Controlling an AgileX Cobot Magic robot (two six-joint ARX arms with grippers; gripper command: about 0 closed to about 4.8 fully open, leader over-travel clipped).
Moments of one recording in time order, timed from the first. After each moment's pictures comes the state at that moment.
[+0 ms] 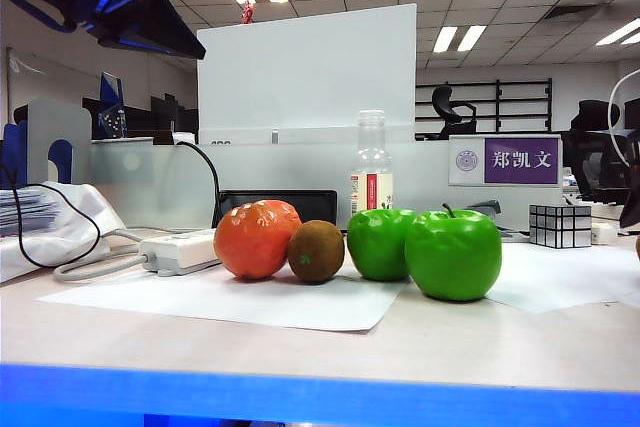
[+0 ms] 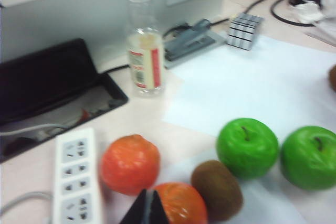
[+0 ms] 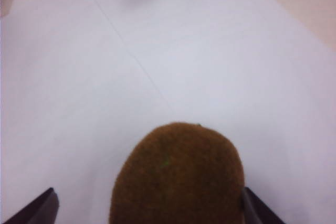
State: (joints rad) left arm -0.29 1.32 0.92 0.07 0.44 0.23; right arm -0.17 1.43 0.51 0.34 -0.21 0.20
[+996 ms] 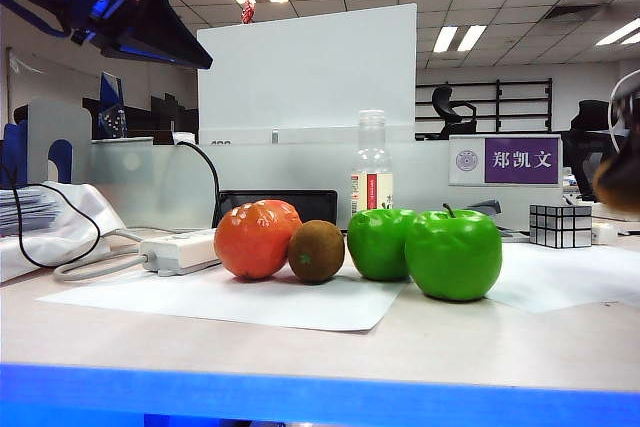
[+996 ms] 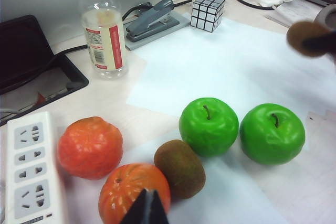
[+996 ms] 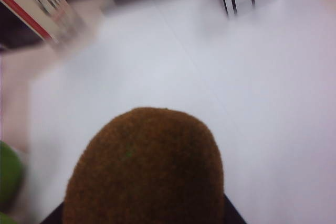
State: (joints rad) left arm -0.29 1.32 0.92 -0.01 0.54 0.23; right arm -0.17 1.36 0.51 0.40 -0.40 0.25
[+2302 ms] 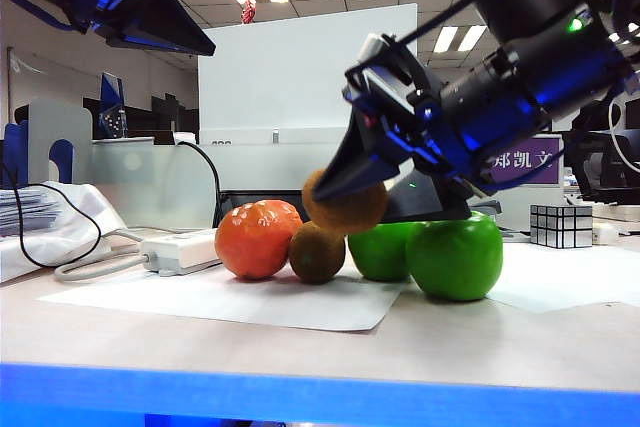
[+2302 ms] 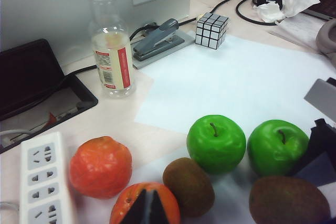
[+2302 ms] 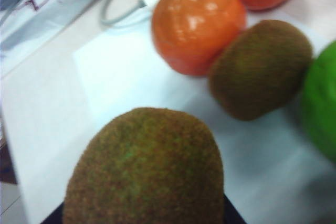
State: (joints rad) left arm -0.29 1.32 0.92 0.06 0.53 0.23; right arm 0.57 1.52 0.65 0.36 -0.34 0.23
